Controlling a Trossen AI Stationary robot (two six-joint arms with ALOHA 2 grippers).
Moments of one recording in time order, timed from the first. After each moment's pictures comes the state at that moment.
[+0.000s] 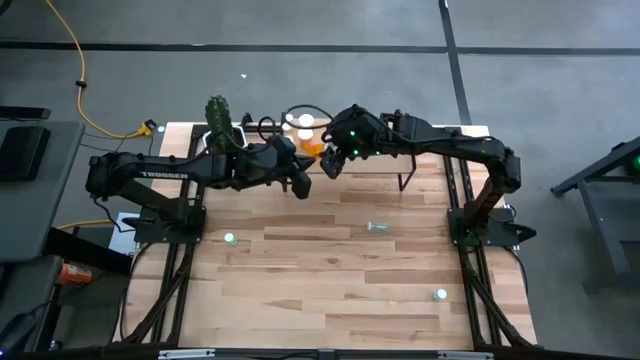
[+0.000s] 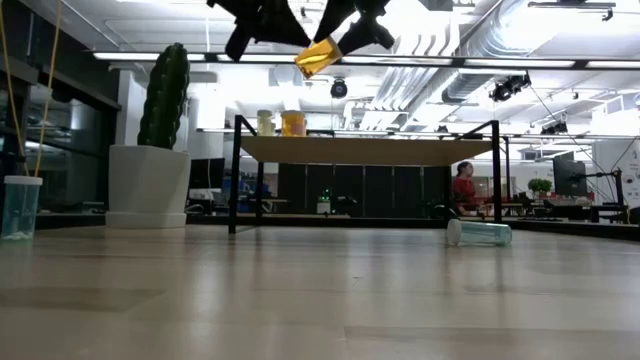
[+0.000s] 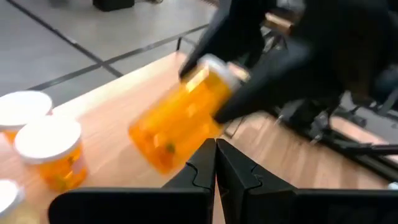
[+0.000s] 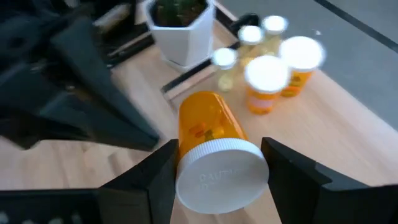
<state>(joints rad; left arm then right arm) 0.20 1.33 1.09 -0.15 -0.39 -0.39 -0.20 1.71 1.80 -0.81 0.14 0.33</state>
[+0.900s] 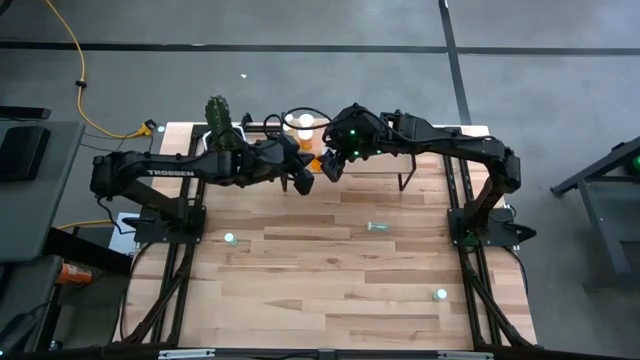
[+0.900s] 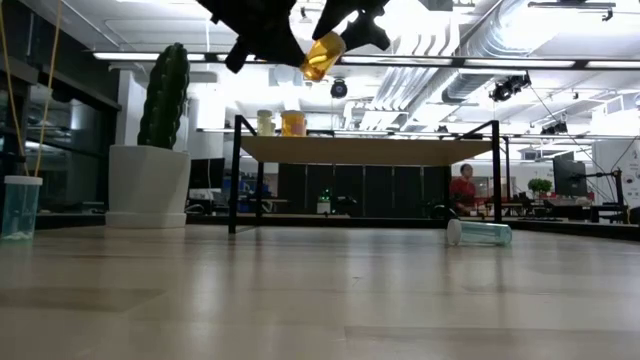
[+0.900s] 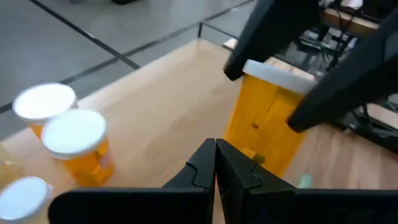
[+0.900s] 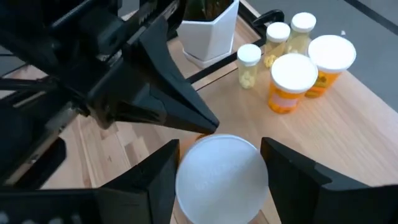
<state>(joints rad) 0.24 1.37 1.09 -0.18 -0.40 -0.35 -0.21 1.71 1.80 -0.80 0.06 0.29</state>
